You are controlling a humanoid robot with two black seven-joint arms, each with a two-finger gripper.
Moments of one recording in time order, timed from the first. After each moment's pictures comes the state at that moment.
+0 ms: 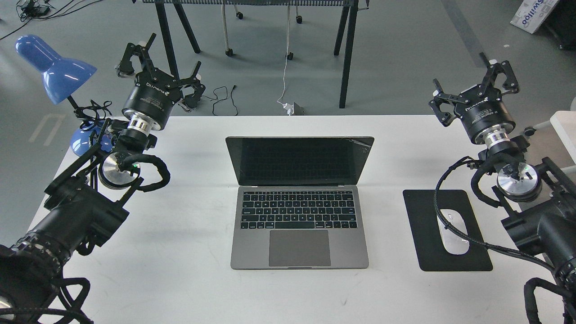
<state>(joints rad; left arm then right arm) -0.69 0.20 -0.98 -0.74 -0.06 -0.49 -0.30 0.61 -0.28 1.18 0.70 -0.04 0.44 0.14</state>
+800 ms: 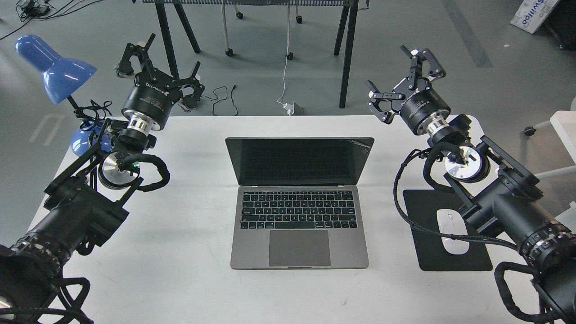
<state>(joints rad) -0.69 0.20 -0.98 -0.74 -0.06 -0.48 -0.30 0.77 -0.15 0.89 0.66 -0.06 0.40 0.15</state>
